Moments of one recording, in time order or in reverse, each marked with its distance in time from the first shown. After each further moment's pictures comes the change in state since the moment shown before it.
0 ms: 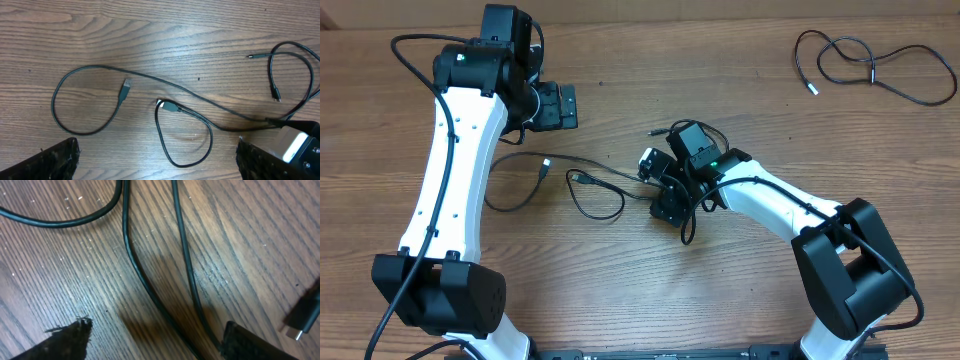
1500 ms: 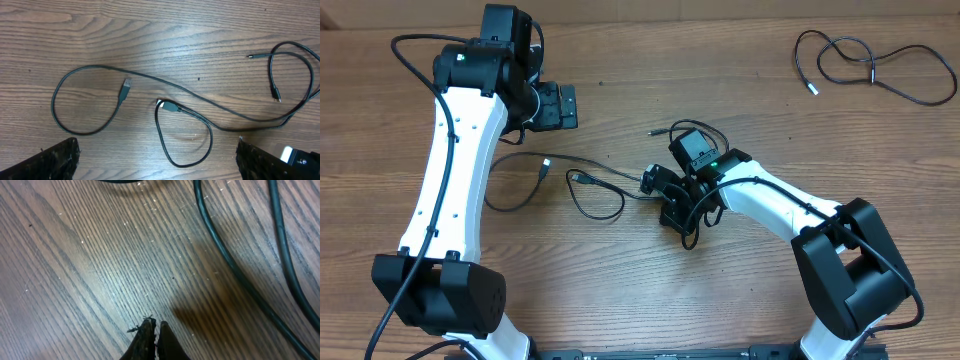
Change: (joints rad) left arm 0.000 0.000 0.000 0.000 0.000 0.000; right arm 0.000 0.000 -0.003 -0.165 -0.161 0.029
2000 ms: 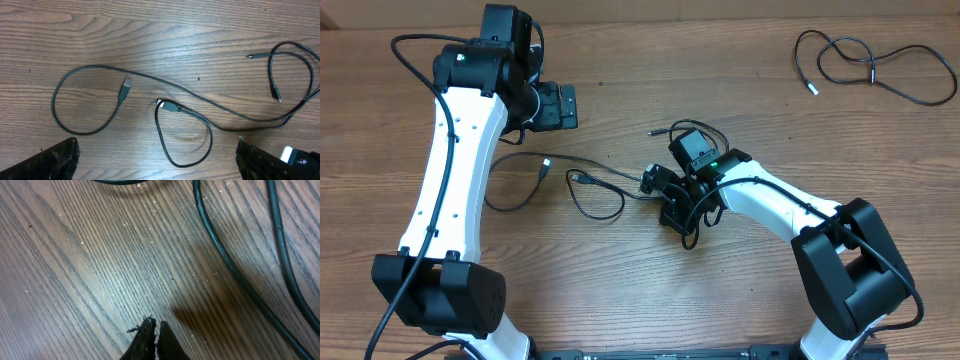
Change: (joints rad) left arm 0.000 0.000 0.000 0.000 0.000 0.000; right arm 0.000 0.000 0.000 0.004 0.000 0.000
